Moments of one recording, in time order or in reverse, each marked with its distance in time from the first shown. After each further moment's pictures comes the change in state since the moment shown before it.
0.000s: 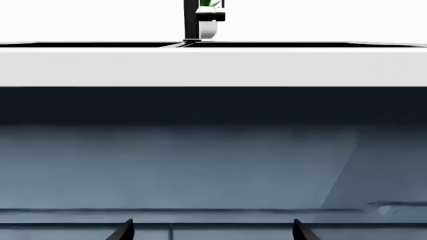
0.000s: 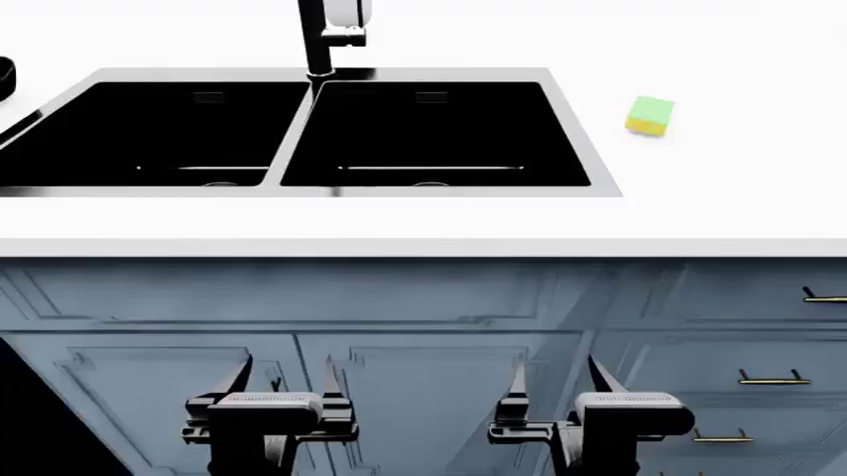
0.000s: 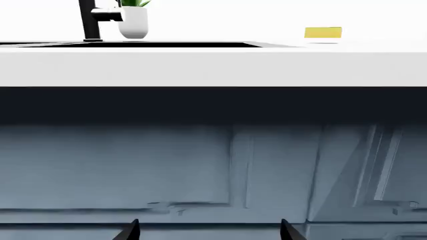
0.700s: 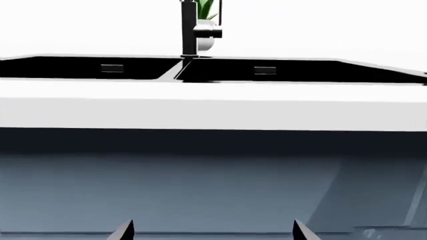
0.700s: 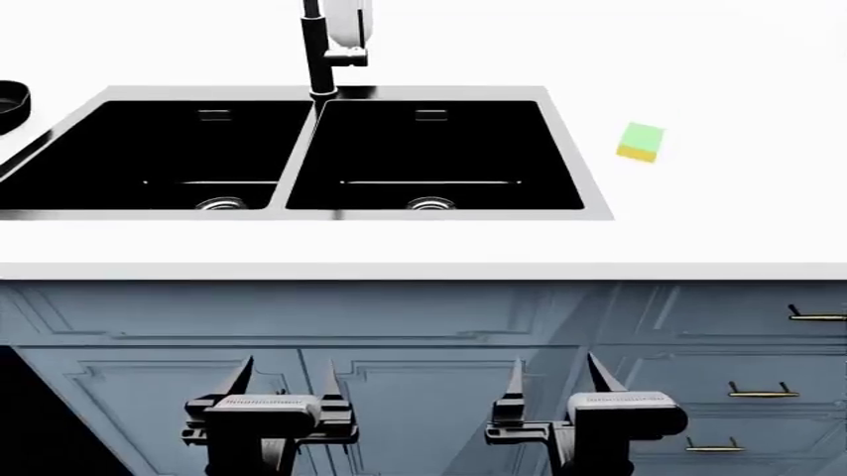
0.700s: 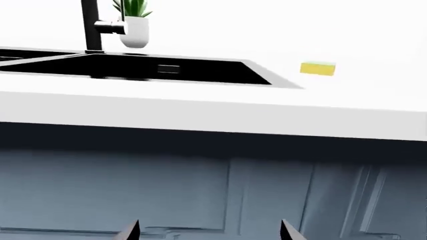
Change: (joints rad) left arm 0.010 -0.067 0.074 0.016 -0.081 0.007 -0.062; right arm 0.003 0.067 -0.096 0.000 0.013 -0.011 0.104
